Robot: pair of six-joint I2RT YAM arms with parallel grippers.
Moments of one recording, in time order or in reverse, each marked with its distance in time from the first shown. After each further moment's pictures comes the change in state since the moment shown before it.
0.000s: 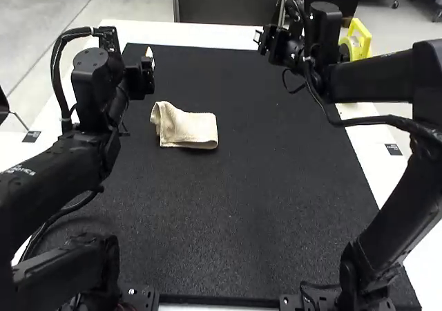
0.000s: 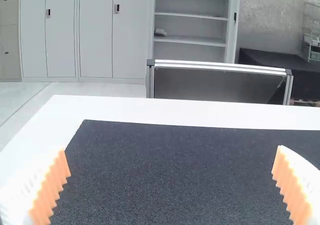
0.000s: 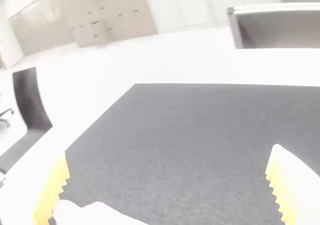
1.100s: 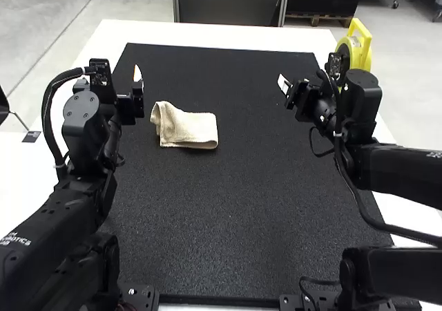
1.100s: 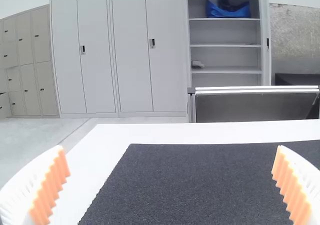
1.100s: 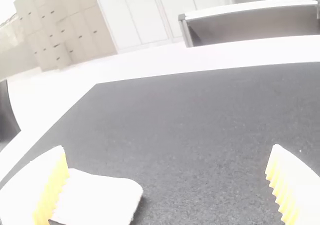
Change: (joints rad) left arm 0.011 -0.222 -0.212 0.101 -0.084 0.134; right arm -0.078 -0.479 -0.536 0.111 0.068 0.000
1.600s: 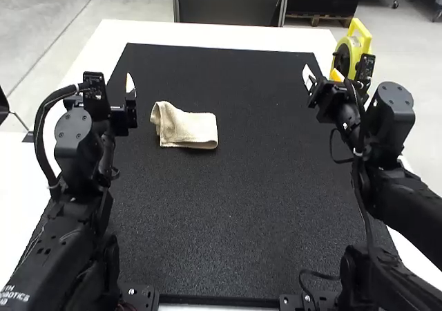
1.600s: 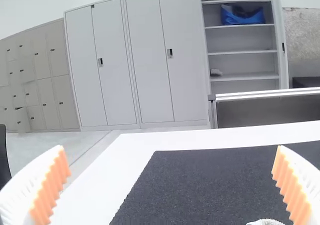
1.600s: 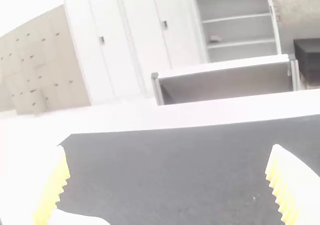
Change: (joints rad) left arm 0.044 -0.216 -0.064 -0.111 0.000 0.071; right arm -0.142 -0.274 -0.089 -0.021 -0.021 -0.030
